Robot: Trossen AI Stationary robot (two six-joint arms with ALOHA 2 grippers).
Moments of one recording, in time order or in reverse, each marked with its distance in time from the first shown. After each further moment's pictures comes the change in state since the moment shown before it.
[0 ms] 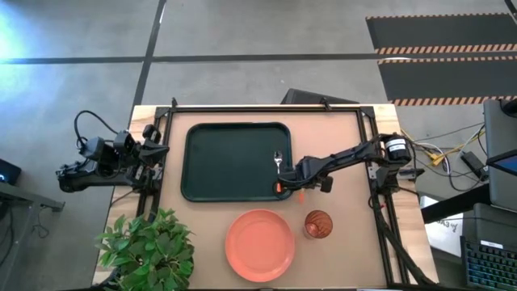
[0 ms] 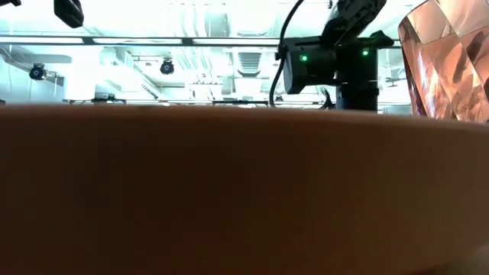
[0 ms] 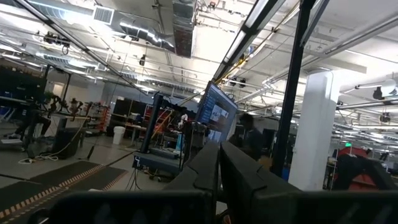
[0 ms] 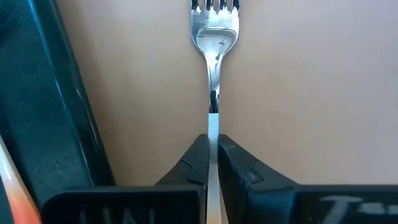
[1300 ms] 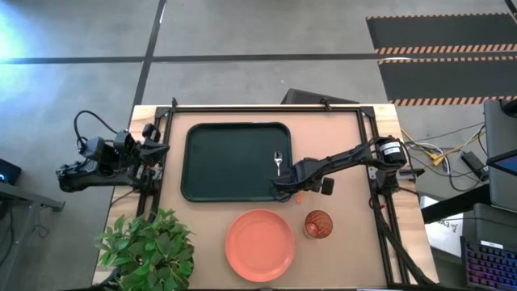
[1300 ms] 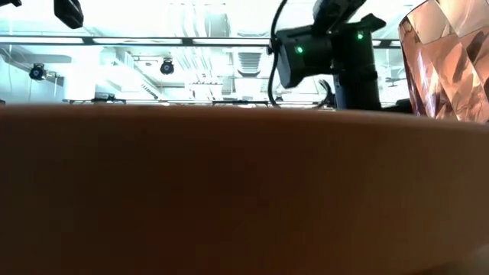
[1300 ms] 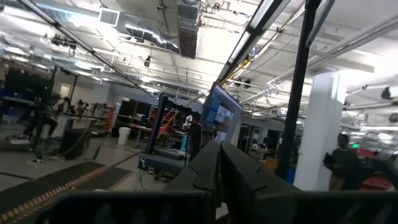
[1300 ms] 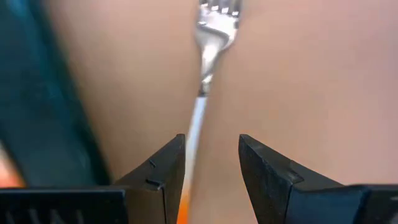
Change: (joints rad) left arm 0.000 0.000 0.000 0.000 -0.021 0.000; right arm 0.057 0.027 0.123 -0.207 -0.077 0.103
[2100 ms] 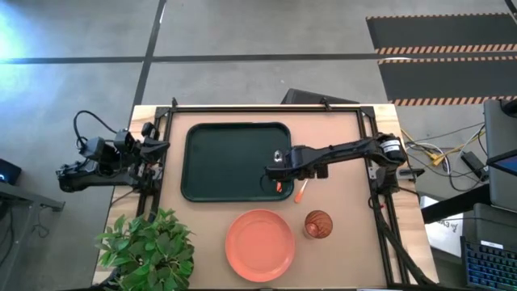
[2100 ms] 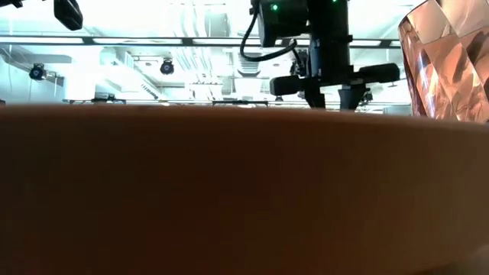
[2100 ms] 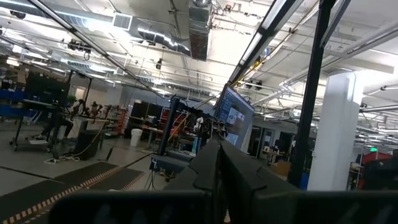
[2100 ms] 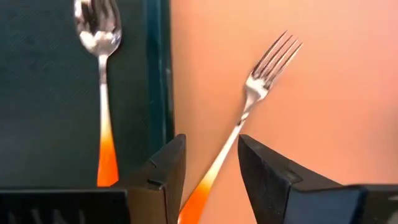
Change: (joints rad) left arm 0.000 0.000 0.000 0.000 -0.053 0.026; right arm -0.041 -0.002 0.264 -0.183 0.084 -0.333
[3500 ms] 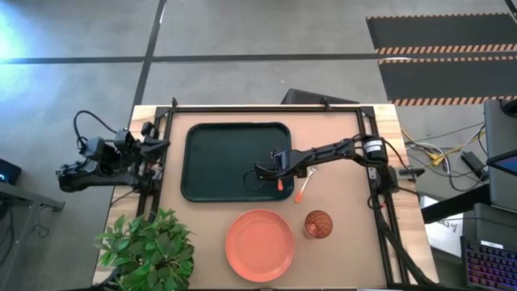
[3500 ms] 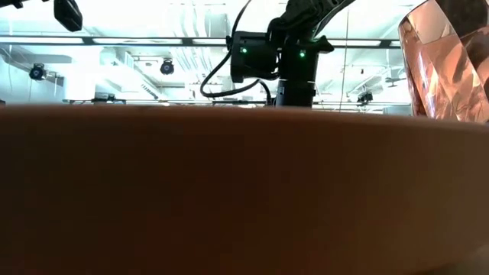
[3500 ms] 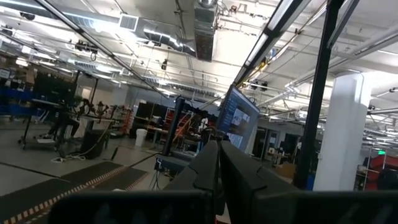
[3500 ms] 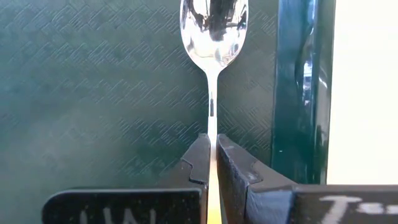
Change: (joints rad) left arm 0.000 0.000 0.000 -0.001 -0.024 0.000; right arm -0.067 0.152 -0.048 0.444 0.028 -0.162
